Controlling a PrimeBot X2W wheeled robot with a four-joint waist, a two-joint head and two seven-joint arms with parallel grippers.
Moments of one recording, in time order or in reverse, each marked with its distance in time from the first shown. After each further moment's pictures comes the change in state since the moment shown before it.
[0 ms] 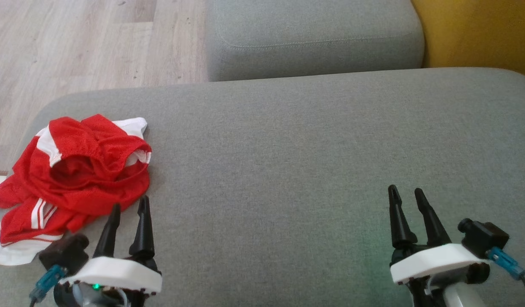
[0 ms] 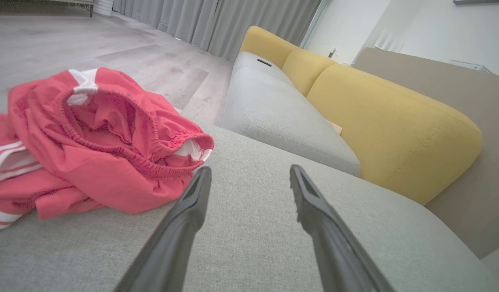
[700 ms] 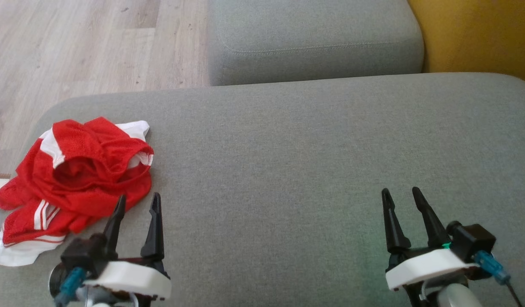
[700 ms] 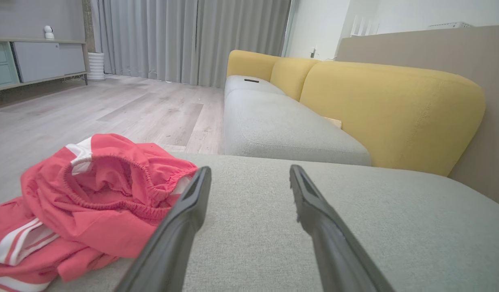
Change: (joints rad) left arm 0.010 0.007 -0.030 -0.043 0.258 0.000 -0.062; right arm 0.000 -0.001 0.000 0.018 -0.223 0.000 -0.062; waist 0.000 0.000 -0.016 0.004
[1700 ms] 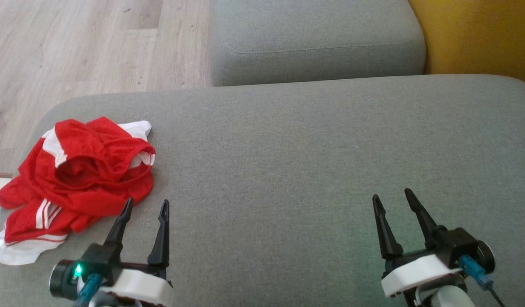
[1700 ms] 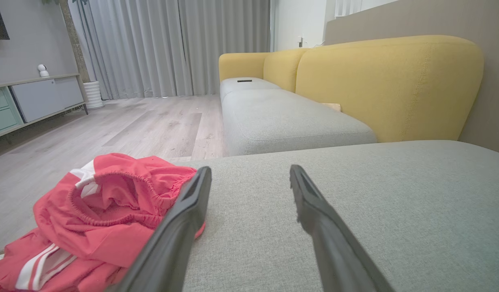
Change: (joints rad) left arm 0.011 -0.001 0.005 0.024 0.180 -0.037 -0.043; right arm 0.000 -0.001 0.003 0.022 -0.194 0.000 -0.043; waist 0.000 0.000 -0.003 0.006
